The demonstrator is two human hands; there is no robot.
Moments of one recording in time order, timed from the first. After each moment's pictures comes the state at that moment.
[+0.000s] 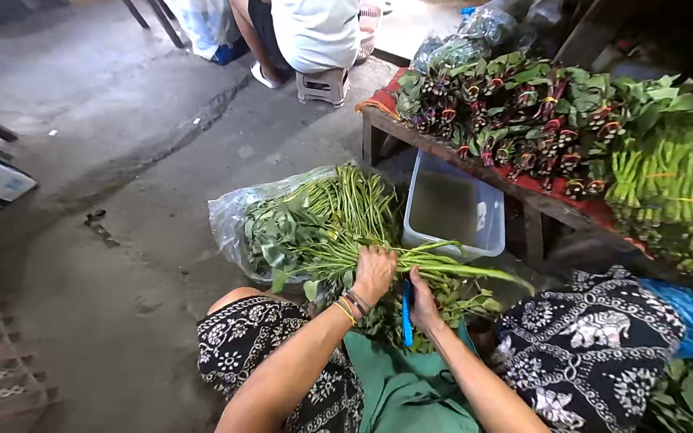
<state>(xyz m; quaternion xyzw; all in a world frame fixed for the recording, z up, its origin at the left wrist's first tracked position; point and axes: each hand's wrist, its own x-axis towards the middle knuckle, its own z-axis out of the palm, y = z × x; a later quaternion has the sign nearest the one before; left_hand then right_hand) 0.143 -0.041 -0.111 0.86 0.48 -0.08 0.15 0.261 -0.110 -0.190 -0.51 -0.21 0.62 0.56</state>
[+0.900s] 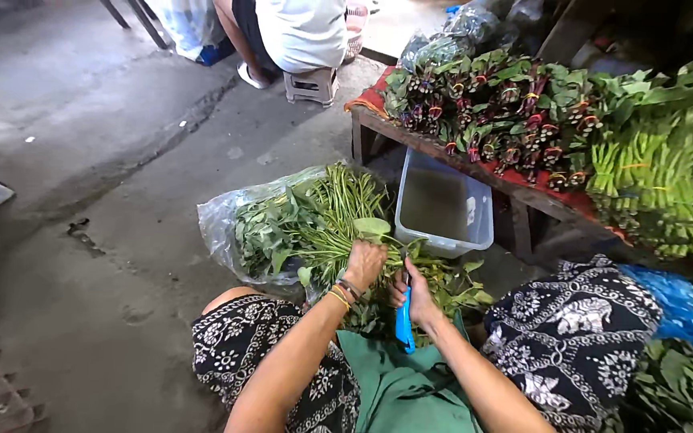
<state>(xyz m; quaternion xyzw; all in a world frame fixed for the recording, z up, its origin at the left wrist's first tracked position) 0.143 -0.023 -0.117 0.88 0.45 -0.13 0.12 0.275 -0.105 -0.177 -0.43 -0.05 0.75 0.50</state>
